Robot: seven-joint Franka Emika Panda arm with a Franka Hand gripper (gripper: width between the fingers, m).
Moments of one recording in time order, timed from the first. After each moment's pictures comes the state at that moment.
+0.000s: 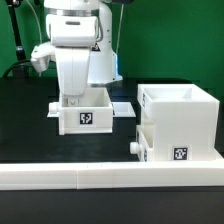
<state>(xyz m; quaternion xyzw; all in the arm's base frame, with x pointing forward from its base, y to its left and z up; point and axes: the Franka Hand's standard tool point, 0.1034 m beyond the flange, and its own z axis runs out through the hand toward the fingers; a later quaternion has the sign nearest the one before) 0.493 -0.065 0.070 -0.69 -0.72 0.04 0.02</state>
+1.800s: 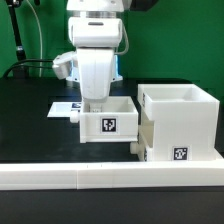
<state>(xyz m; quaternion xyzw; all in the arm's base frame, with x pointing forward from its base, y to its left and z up) 0.540 -0.022 0.064 -0.72 -0.70 -0.01 -0.01</state>
